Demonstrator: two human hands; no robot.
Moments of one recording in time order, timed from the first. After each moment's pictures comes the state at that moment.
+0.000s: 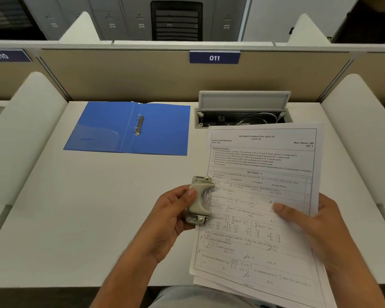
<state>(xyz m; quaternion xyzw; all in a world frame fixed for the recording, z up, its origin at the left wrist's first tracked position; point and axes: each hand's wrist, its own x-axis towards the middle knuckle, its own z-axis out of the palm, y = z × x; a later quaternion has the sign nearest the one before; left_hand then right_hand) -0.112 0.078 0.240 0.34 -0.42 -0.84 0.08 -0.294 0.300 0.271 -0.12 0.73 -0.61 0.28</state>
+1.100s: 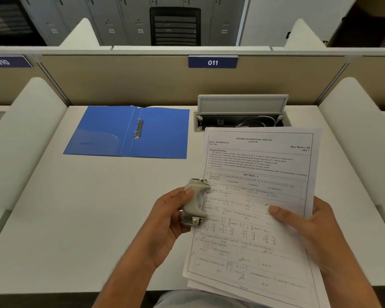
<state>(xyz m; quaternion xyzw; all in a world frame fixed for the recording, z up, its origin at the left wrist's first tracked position) -0.108 0.075 0.240 0.33 -0.41 -0.84 0.10 -0.288 0.297 0.269 -0.11 0.72 -0.62 0.29</state>
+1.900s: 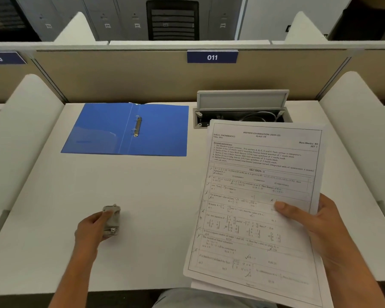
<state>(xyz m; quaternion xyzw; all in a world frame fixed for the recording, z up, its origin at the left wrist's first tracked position) 0.028 -0.069 0.069 0.66 -0.49 -0.54 0.17 -0.293 0.294 0.268 -0.09 0.71 -0.64 0.29</state>
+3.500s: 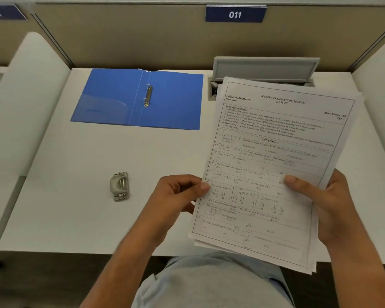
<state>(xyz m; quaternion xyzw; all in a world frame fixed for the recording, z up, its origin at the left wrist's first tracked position) -0.081 0.060 0.241 0.36 -0.58 -0.73 0.04 -0.293 0.270 0.242 -0.13 0.69 -0.65 0.29</state>
